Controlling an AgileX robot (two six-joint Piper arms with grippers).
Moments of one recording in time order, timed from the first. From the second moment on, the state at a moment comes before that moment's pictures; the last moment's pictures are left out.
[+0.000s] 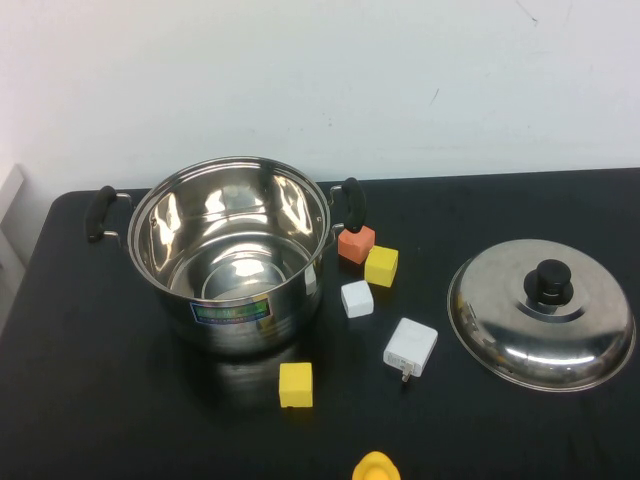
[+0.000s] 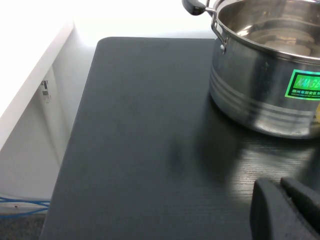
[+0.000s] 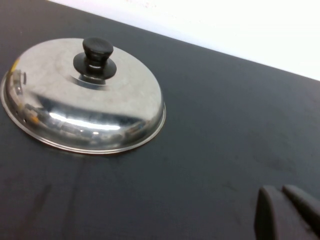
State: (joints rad) right arm -0.03 -0.01 0.02 -0.11 0.42 -0.21; left arm -0.01 -0.01 0.01 -0.06 0.37 -0.03
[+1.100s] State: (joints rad) right arm -0.03 -0.01 0.03 0.56 0.30 0.22; left arm -0.01 -0.01 0.01 -0.06 0.37 -0.02
